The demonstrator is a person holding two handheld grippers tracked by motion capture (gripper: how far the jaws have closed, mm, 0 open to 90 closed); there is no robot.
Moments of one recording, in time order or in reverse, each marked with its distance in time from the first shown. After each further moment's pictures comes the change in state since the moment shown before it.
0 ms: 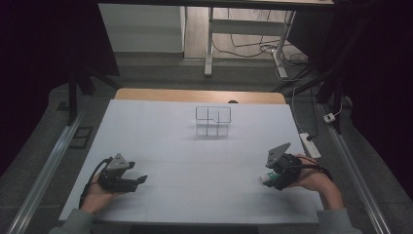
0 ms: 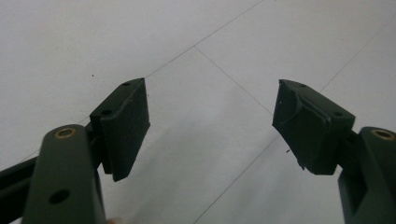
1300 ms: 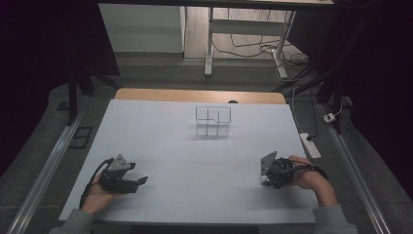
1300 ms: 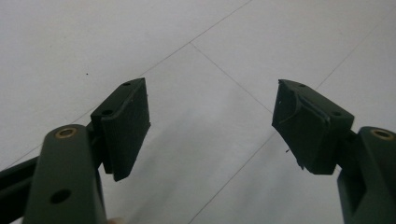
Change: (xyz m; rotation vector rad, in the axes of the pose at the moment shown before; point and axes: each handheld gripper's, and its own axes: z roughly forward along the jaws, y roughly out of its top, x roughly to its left) left arm -0.003 0.000 0.001 0.013 -0.001 0.014; right arm -0.001 -0.004 0.034 0.156 -0.004 -0.181
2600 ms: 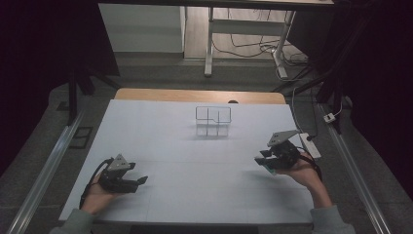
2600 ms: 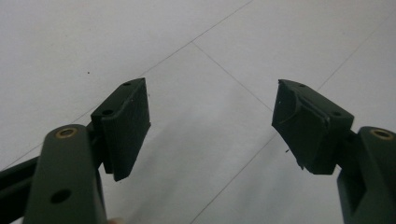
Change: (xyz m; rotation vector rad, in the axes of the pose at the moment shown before) left arm 0.001 -0.001 0.001 0.001 0.002 -0.005; right arm -0.025 0.005 -0.040 -0.406 -0.096 0.486
